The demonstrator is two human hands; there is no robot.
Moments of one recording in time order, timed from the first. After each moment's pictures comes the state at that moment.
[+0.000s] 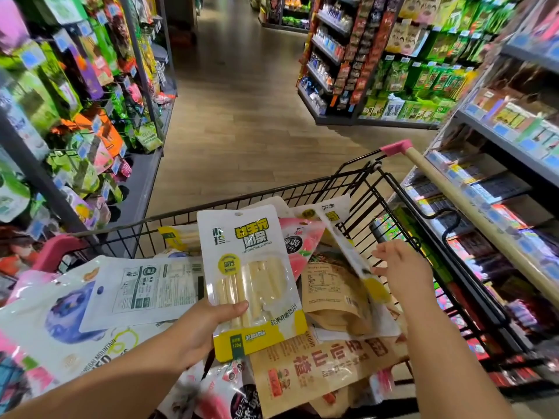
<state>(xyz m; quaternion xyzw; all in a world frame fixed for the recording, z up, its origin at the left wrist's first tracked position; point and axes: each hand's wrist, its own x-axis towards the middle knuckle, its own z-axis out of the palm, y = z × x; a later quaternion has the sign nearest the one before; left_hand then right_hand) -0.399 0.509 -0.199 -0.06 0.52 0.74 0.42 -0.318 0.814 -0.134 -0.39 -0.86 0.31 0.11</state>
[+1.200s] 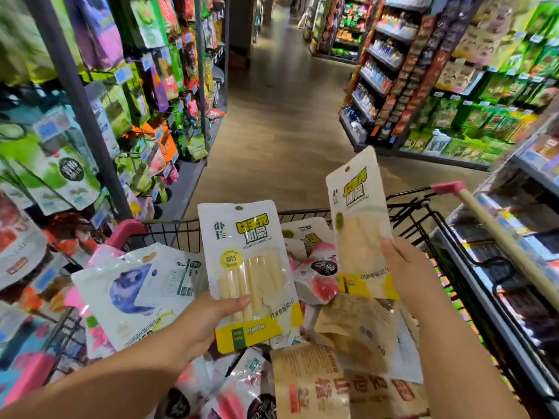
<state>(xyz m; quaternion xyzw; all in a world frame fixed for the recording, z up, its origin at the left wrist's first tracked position) -0.420 0.473 -0.178 -0.07 0.54 0.78 0.30 -0.369 0.762 -0.078 -0.20 -0.89 0.40 0.11</state>
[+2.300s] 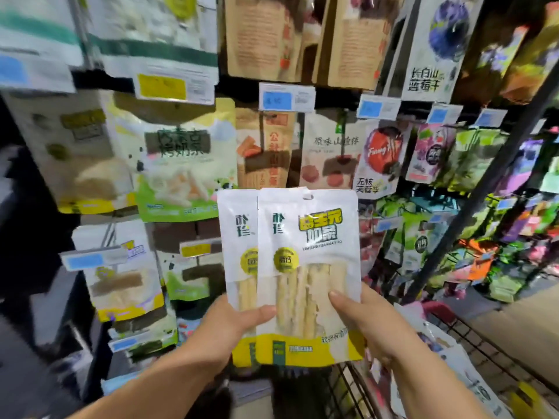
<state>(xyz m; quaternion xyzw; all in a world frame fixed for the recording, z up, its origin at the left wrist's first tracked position) -0.150 0.229 -0.089 -0.35 0.58 0.69 -0.26 -0.356 0.344 -0.086 0.37 -0.69 0.51 -0.38</state>
